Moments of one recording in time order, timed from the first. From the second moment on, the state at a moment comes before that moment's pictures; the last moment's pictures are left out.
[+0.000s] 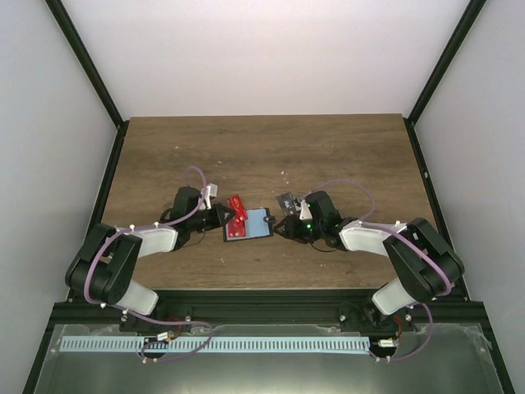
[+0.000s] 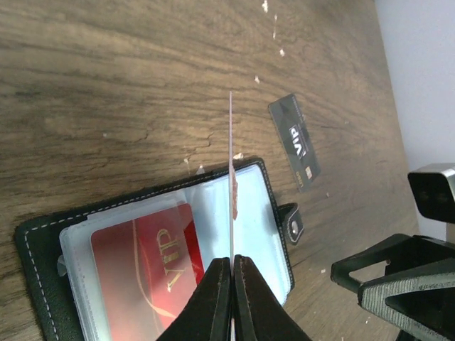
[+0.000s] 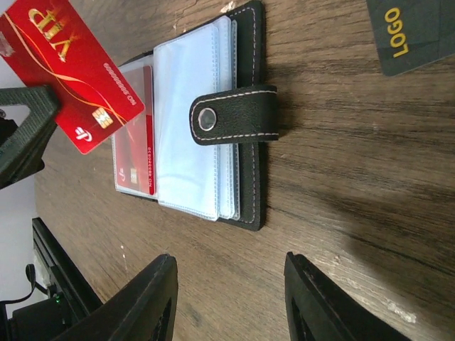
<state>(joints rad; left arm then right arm) -0.37 1.47 0.49 0.37 0.50 -0.70 0.57 1.50 0.57 0.14 -0.48 0.78</state>
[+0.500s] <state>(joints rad) -0.37 1.54 0.49 0.42 0.55 -0.71 0.57 1.59 0.60 0.16 -0.52 0.77</state>
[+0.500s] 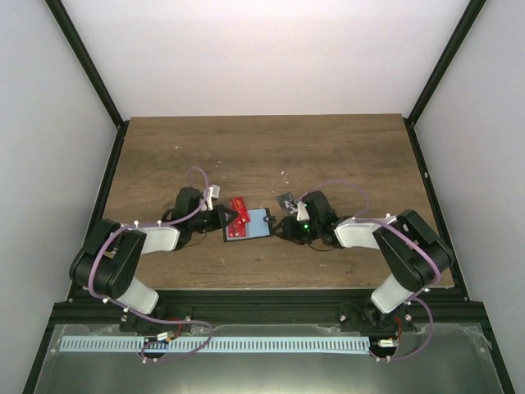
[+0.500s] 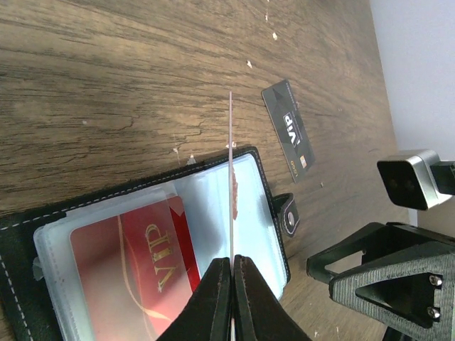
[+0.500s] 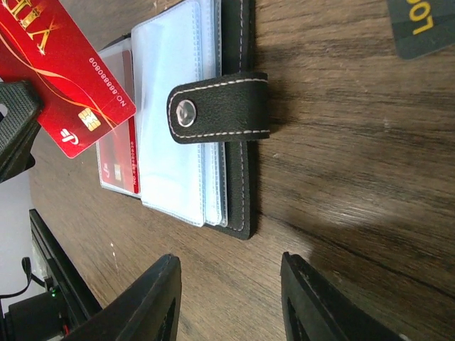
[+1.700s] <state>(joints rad) -0.40 1.59 0.48 0.43 0.60 -0.69 0.57 1.64 0.60 0.21 -0.55 0.78</state>
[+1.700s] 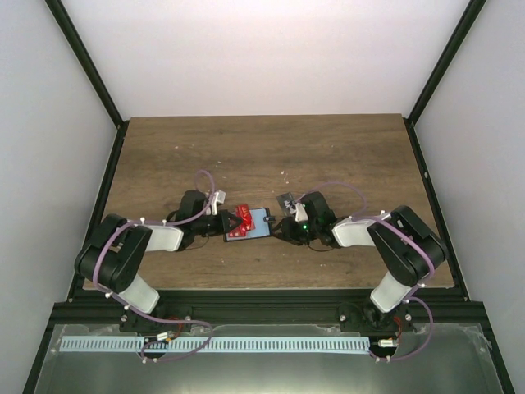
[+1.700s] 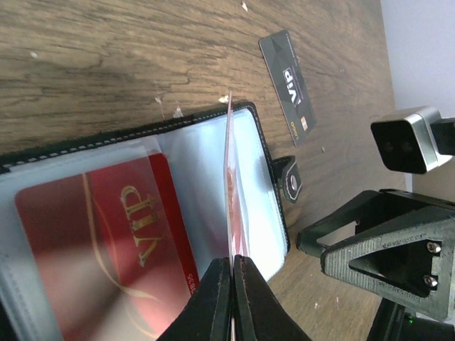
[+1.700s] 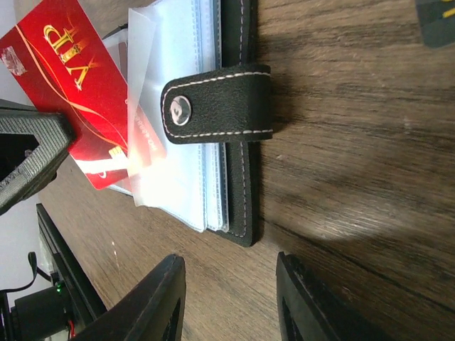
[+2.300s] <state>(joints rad) -0.43 1.63 0.51 0.35 0.63 -0.73 0.57 1.64 0.60 0.22 -0.56 0.78</state>
